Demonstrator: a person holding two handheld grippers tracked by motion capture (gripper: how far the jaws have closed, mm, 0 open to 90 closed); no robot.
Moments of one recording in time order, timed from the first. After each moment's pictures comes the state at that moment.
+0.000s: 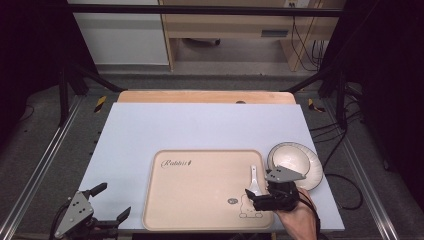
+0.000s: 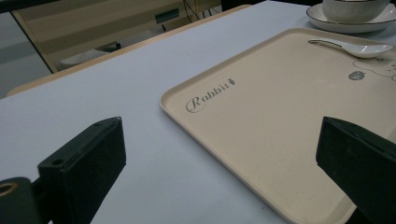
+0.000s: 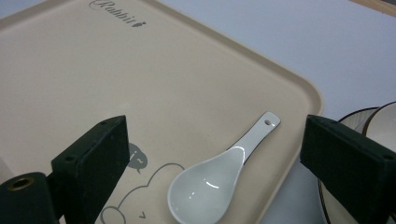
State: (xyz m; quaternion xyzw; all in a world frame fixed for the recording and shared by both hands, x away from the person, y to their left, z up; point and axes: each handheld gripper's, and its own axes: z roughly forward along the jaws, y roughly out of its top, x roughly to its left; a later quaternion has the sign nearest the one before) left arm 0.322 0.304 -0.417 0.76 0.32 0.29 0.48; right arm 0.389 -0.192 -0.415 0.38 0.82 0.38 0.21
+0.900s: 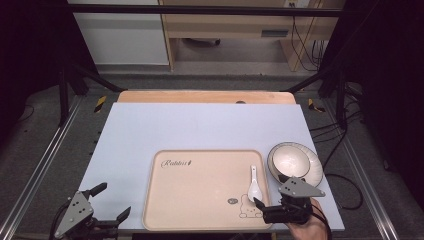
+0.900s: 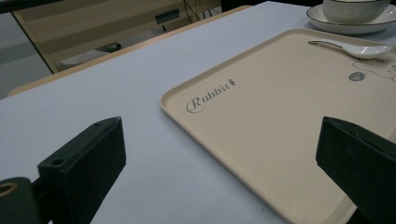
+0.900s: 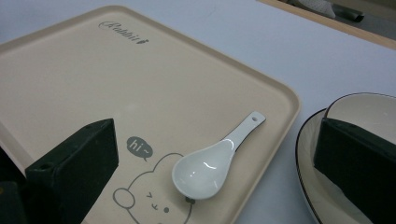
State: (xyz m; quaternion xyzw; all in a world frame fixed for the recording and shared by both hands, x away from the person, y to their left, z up) left arm 0.322 0.304 -0.417 0.76 0.32 0.29 0.48; right arm 0.356 -0.211 -0.408 0.37 0.79 0.42 0.24
